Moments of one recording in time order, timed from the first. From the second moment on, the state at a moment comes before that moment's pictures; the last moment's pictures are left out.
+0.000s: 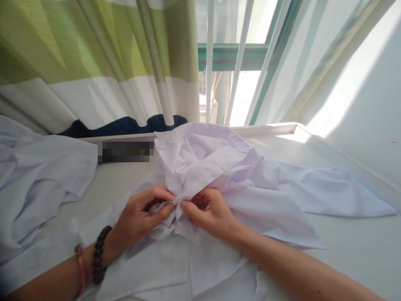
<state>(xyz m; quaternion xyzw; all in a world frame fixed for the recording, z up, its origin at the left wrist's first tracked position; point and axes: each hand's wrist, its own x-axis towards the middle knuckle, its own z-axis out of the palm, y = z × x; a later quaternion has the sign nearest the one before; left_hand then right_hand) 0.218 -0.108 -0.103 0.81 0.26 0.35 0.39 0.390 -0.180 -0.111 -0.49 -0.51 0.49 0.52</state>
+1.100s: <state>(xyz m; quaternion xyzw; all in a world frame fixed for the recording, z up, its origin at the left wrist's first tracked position) 0.218 -0.106 -0.098 0.82 0.26 0.31 0.40 0.398 -0.175 -0.109 -0.47 -0.50 0.55 0.48</state>
